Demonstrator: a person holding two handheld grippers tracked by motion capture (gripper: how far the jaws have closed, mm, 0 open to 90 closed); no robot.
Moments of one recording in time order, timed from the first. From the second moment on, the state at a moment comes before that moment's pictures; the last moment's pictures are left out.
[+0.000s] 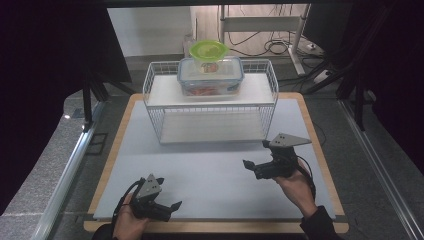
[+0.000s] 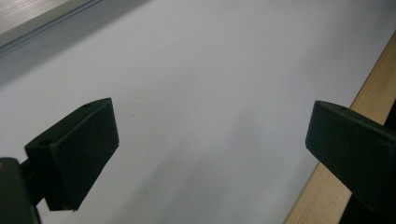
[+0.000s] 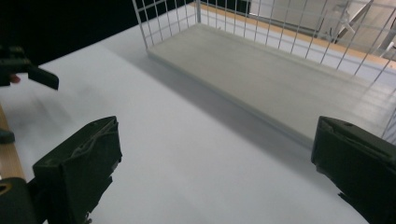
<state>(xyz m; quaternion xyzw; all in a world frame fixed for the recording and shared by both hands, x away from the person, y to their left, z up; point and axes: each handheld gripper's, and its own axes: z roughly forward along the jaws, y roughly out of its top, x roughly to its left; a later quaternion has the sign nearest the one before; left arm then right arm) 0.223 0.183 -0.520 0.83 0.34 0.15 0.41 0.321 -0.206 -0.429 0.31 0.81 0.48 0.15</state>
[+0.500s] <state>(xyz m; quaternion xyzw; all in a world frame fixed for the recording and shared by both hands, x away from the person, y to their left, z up) 0.223 0.182 -0.521 0.83 0.34 0.15 0.40 0.290 -0.225 -0.493 0.33 0.84 0.40 0.17</state>
